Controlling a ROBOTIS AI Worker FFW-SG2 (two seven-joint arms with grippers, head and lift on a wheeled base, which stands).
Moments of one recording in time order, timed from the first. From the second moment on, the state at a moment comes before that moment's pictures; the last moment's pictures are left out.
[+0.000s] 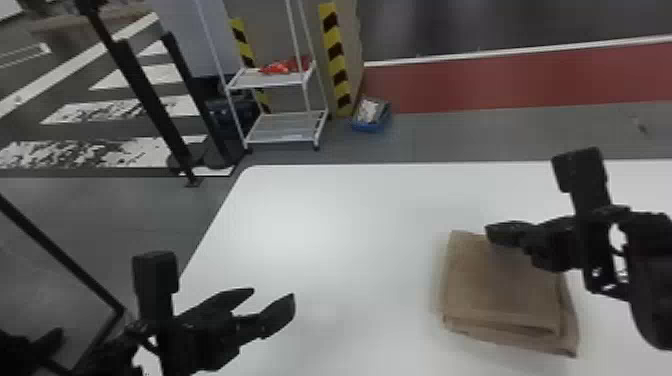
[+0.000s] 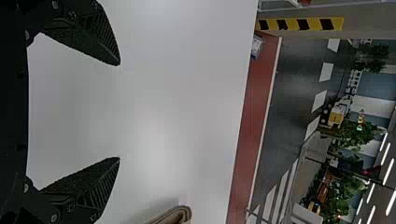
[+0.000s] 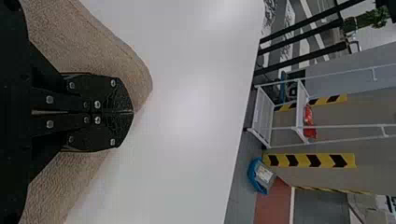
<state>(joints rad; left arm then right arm) 0.48 0.00 0.43 -2.44 0.09 1.03 -0.60 -0.21 0.00 0.14 -1.71 0.18 0.96 0.62</state>
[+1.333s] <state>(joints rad) 0.89 0.00 0.10 -2.45 0.05 -0.05 -0.28 0.62 0.00 -0.36 -2.37 -0.11 0.30 0.55</state>
